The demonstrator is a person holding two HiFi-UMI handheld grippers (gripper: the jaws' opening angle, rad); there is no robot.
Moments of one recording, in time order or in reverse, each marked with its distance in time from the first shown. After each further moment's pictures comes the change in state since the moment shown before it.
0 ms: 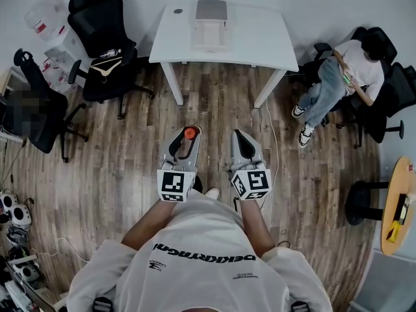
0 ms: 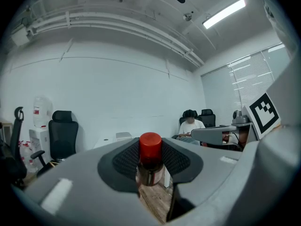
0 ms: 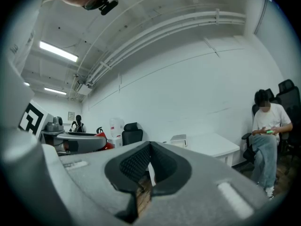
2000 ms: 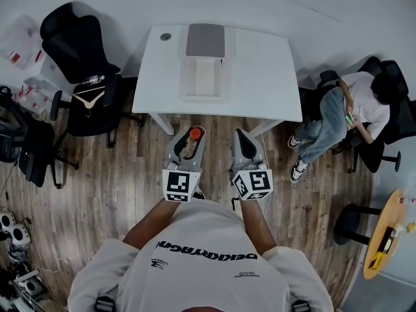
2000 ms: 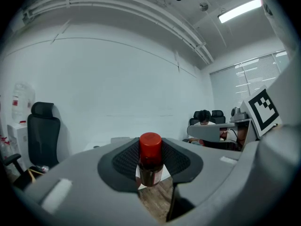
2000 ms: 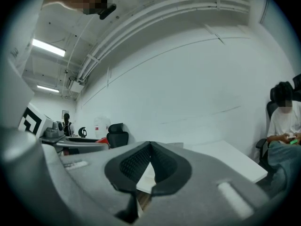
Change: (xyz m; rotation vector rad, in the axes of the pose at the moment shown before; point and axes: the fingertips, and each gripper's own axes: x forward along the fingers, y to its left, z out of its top) left arm 0.319 0.127 0.021 -0.031 0.021 -0.017; right arm 0.302 -0.157 0.043 -0.005 0.017 -0.013
